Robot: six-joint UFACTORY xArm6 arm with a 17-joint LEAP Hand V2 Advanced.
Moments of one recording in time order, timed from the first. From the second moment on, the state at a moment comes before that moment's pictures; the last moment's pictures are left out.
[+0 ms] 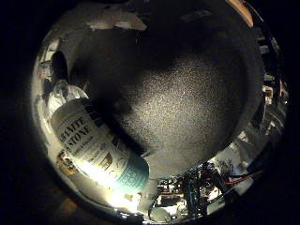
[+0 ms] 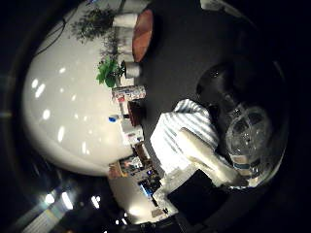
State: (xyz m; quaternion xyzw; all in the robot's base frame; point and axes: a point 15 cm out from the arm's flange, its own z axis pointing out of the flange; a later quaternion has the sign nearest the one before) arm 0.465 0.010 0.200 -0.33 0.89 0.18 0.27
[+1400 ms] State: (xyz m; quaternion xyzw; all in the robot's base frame) arm 0.473 -0.042 0.240 -0.29 0.89 0.17 0.30
